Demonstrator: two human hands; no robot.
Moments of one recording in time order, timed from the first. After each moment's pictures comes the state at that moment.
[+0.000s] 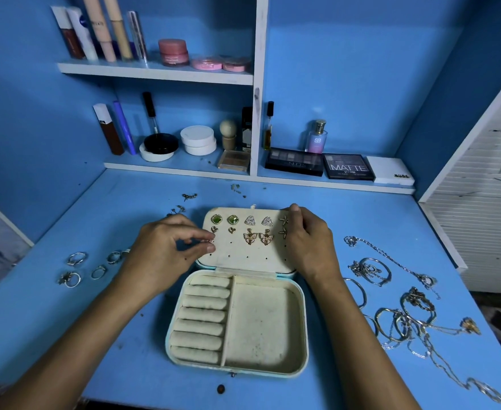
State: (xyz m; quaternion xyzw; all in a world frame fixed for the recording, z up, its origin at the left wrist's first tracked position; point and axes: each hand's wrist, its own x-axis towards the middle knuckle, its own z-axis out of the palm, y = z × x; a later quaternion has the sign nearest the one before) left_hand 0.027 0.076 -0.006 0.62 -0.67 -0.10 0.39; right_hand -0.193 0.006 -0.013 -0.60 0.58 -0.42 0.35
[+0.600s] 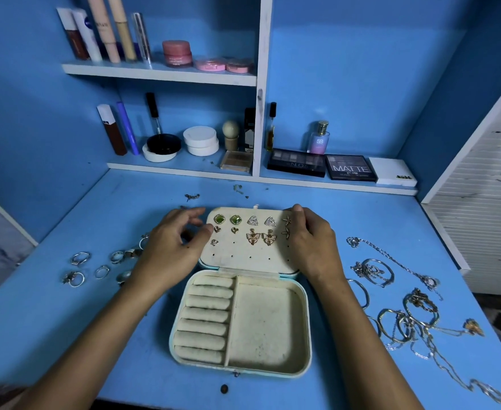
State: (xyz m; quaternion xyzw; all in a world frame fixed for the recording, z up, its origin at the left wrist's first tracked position) left_hand 0.021 0.064 -0.017 0.69 -0.56 -0.18 0.43; right_hand -0.194 0.005 -0.015 -0.60 0.58 -0.42 0.35
